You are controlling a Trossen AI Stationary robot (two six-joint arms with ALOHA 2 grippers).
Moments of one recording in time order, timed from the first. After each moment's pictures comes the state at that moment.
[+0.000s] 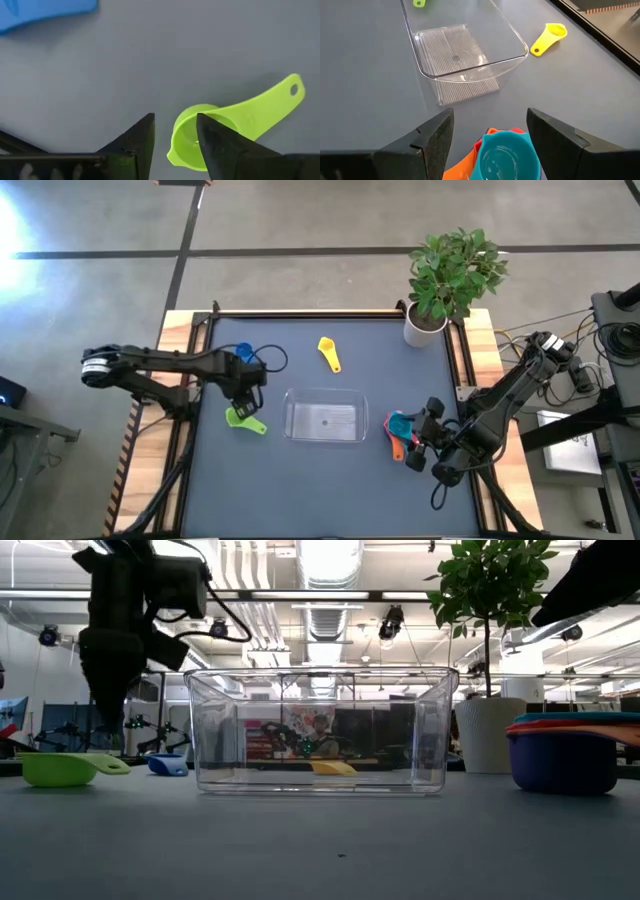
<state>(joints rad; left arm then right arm) 0.13 1.28 0.82 -1.06 -0.04 -0.42 0.81 1.25 0.86 -0.81 0.87 1.02</state>
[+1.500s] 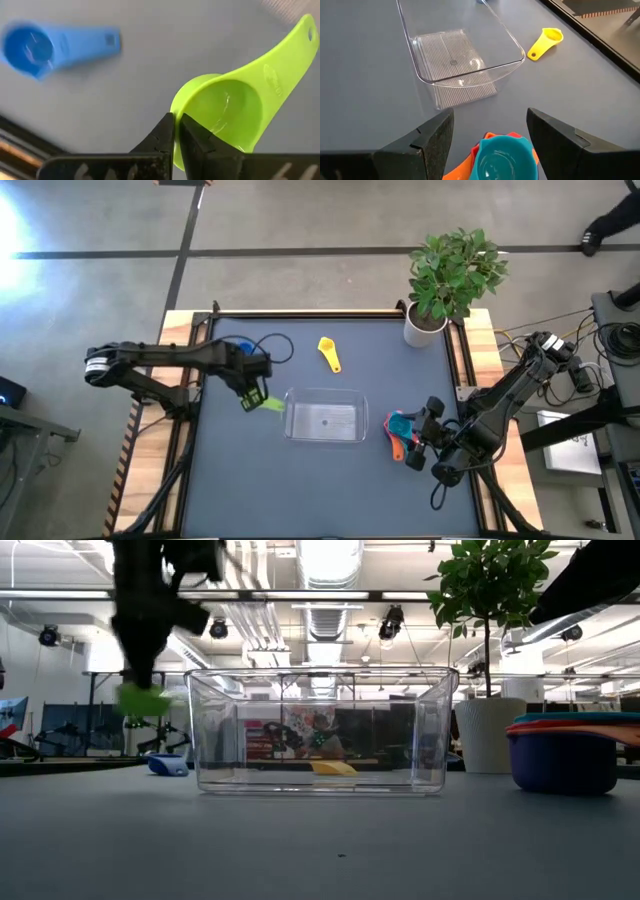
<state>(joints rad) 0.13 1.32 1.02 -1.17 -0.12 -0.40 0.81 1.25 0.86 -0.81 0.89 1.02</state>
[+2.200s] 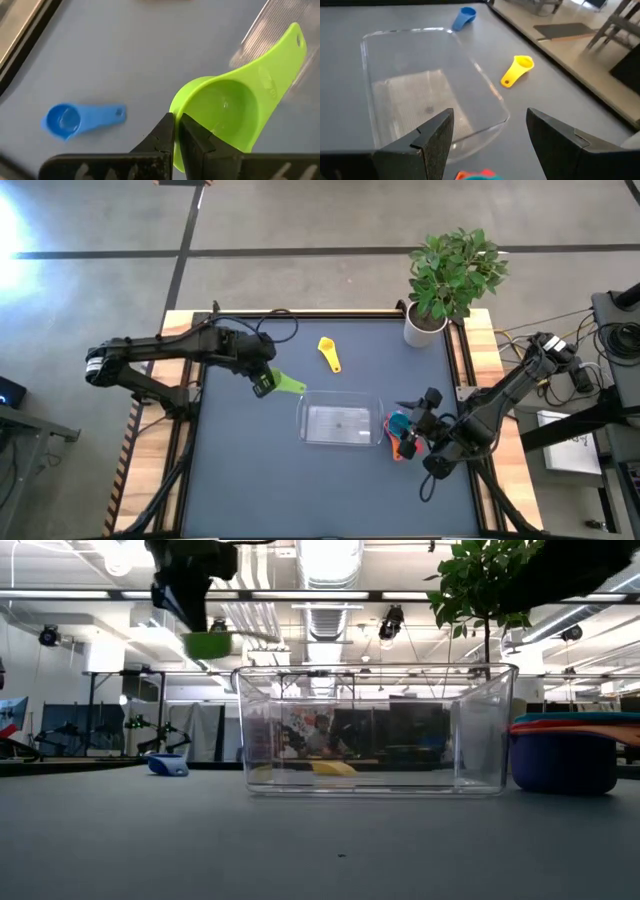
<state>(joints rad) 0.13 1.32 1.28 -1.13 -0.20 -0.38 0.72 1.25 0.86 -0.75 1.02 0.90</state>
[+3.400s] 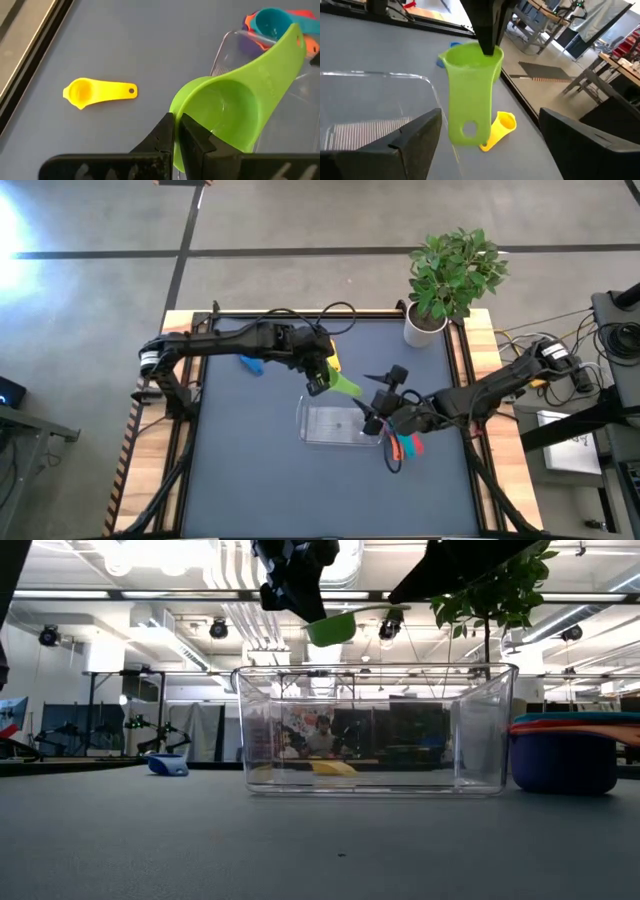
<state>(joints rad) 0.12 1.76 1.70 -0.91 -0.11 -0.18 0.38 1.32 0.86 -0.08 0.91 0.02</state>
